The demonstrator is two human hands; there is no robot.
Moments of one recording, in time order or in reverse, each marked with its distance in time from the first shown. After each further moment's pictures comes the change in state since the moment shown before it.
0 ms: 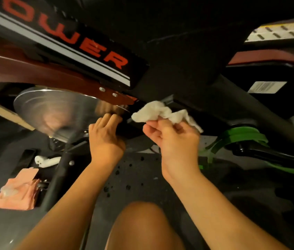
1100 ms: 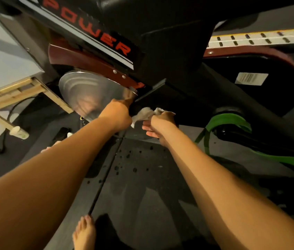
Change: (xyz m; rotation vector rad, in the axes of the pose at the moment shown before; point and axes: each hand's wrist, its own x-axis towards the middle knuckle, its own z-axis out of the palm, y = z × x) left_hand 0.008 0.068 -0.061 0.161 -0.493 -0.314; right_hand 0.039 0.019 -0.012 -0.576 -0.211 0.424
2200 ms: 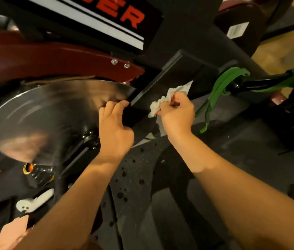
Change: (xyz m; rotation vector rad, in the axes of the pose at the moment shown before) left_hand 0.062 -0.092 0.064 -0.487 0.239 0.611; right_hand 0.031 0.049 0.055 0.121 0.961 -0.625
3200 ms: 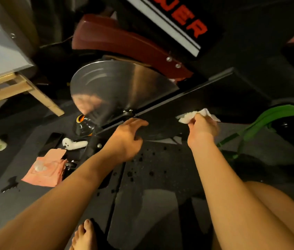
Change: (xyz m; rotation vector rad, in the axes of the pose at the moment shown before) left_hand -0.072 -0.001 -0.037 0.087 -0.221 -0.241; right_hand 0.018 0.002 -0.004 0.549 -0.167 0.654
